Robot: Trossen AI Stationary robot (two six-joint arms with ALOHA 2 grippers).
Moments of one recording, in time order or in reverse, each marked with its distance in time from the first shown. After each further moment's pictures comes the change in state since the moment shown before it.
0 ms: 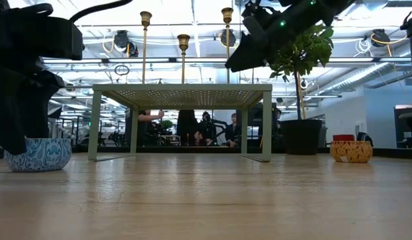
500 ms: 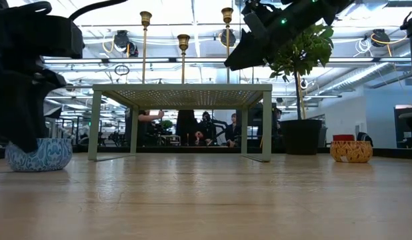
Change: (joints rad) left arm 0.001 0.004 0.000 0.003 -0.021 0.018; right arm 0.019 0.000 0.000 0.002 0.000 0.000
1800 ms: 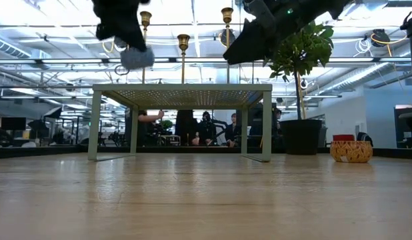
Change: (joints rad) left arm 0.517 -0.273 0.328 -0.223 0.050 0.219; right arm 0.091 0.000 0.000 0.001 -0.003 0.001
